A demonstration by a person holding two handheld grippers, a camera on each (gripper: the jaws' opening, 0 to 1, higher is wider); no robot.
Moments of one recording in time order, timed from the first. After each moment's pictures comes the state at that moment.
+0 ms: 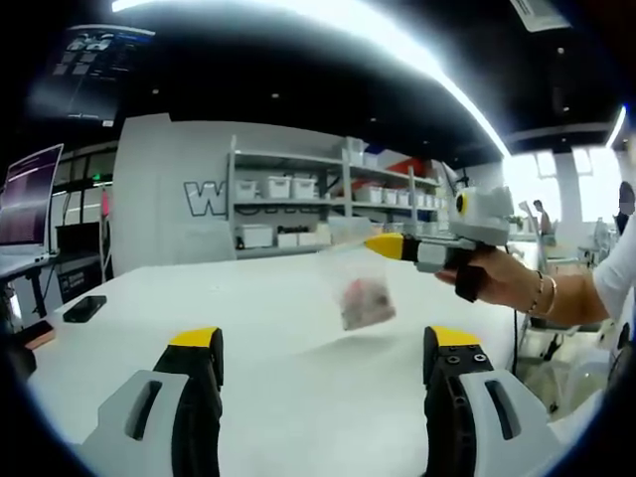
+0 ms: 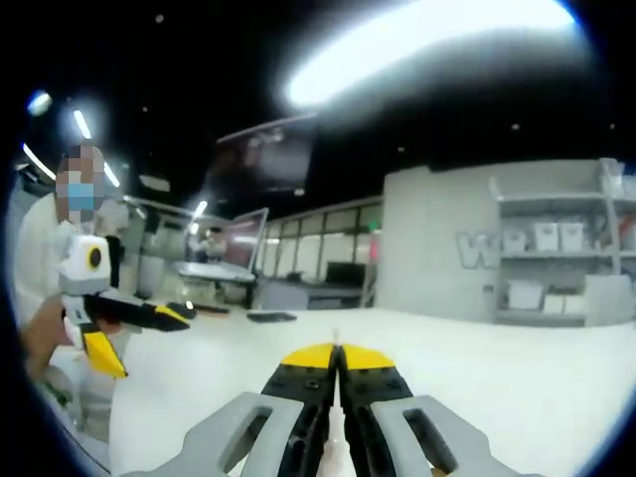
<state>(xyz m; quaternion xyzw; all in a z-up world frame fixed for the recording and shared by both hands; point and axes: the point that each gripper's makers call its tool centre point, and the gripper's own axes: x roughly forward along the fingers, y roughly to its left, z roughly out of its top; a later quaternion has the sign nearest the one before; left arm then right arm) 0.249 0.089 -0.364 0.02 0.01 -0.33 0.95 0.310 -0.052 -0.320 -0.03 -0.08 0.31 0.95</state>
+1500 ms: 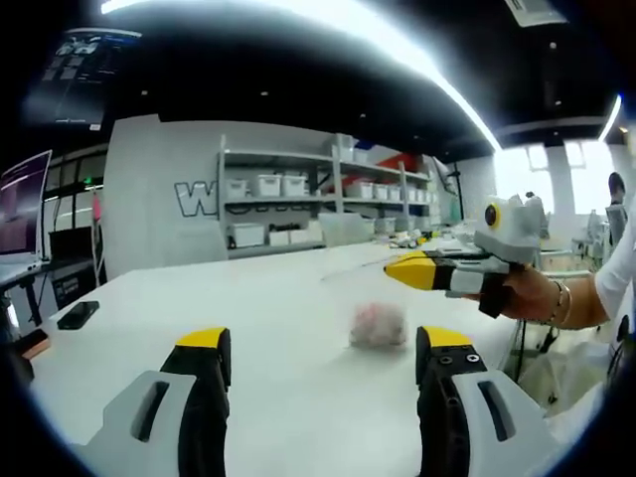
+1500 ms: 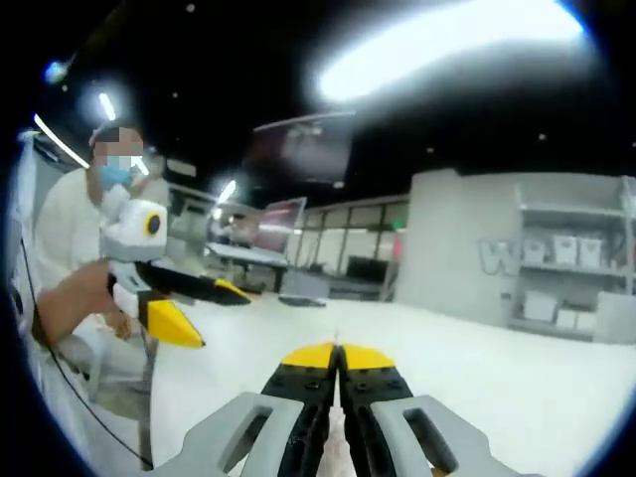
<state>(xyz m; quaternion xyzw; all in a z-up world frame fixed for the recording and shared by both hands) 0.235 0.066 -0.370 0.03 0.01 -0.34 0.94 0.247 -0.032 -0.354 -0.08 -0.08 0.36 0.93</state>
